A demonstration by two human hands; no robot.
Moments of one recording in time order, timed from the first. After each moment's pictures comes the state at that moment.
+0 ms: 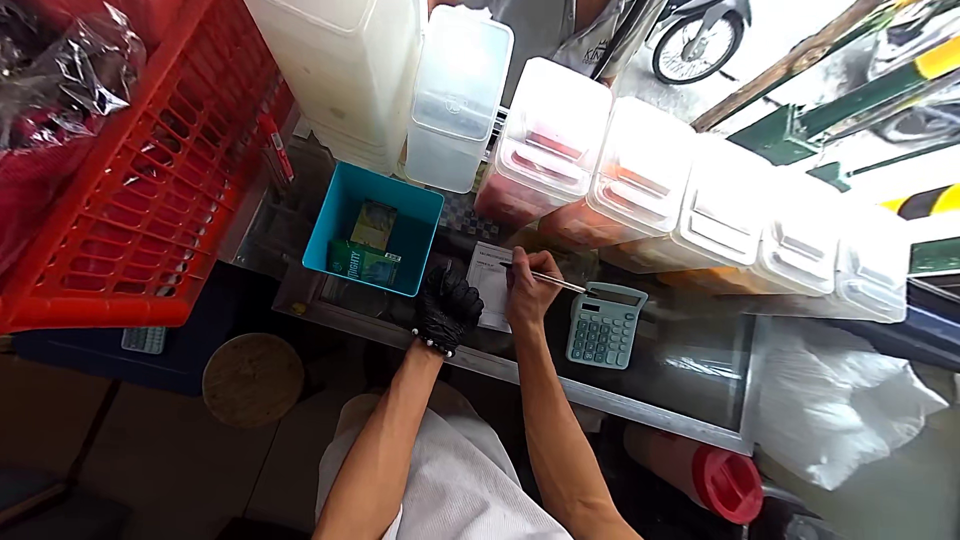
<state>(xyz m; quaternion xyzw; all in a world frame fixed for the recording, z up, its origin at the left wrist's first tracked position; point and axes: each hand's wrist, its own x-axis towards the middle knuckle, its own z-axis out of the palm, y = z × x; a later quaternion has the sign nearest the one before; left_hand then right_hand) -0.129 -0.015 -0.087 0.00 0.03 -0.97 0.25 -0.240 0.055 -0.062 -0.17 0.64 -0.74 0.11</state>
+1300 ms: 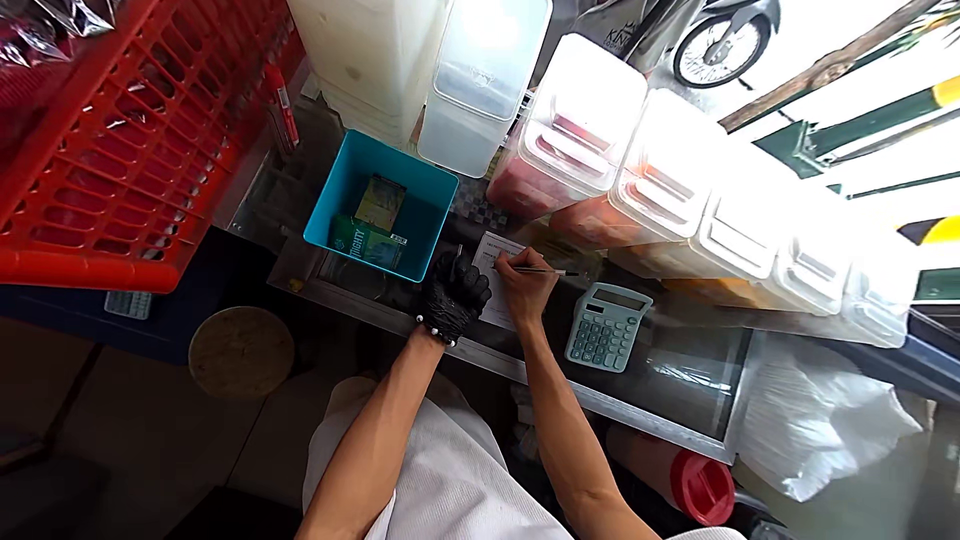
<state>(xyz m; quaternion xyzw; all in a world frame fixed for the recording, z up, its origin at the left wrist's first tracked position) -0.134 -0.012 -0.090 0.04 0.02 -0.97 0.25 -0.243 0.069 -0.074 -0.29 0.84 -0.46 0.07</state>
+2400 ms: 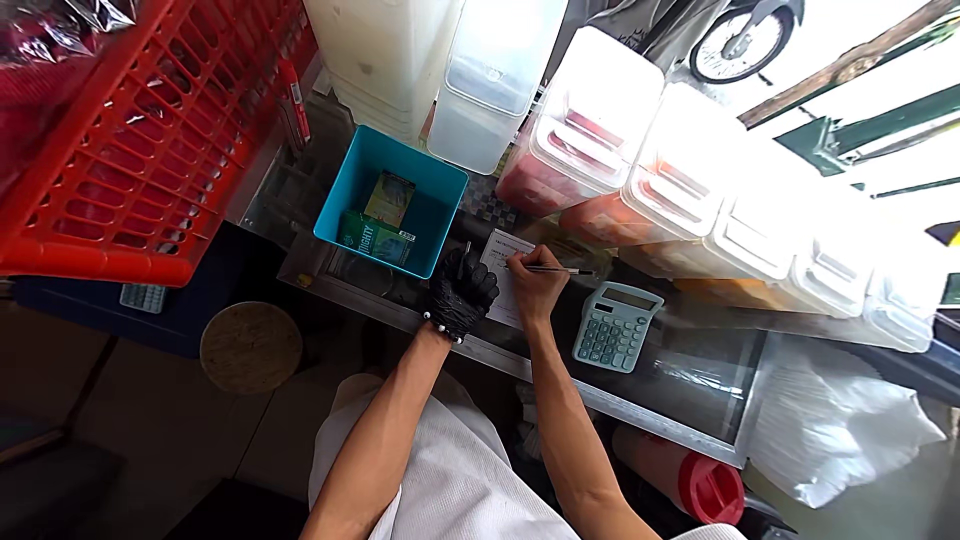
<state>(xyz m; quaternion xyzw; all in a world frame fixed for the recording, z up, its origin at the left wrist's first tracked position) -0.140 -0.013 -0.028 0.16 0.05 -0.94 0.29 -0.244 0.072 -0.076 -0.29 0.82 -0.49 0.07</state>
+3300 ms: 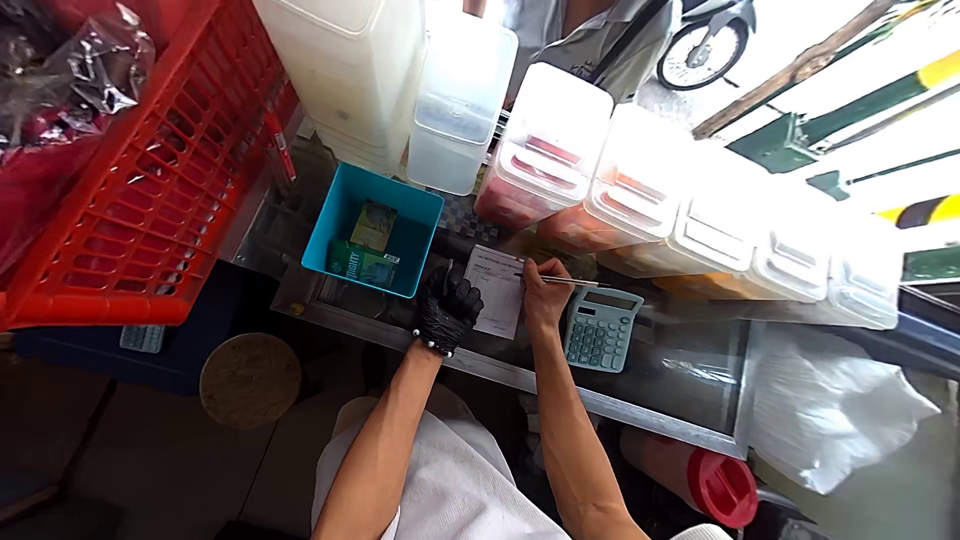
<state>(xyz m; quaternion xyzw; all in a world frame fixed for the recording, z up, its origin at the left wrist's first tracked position) -0.132 -0.016 -0.087 0.04 0.01 -0.97 0.25 -0.268 0.079 -0.069 -0.14 0.75 -0.63 0.12</state>
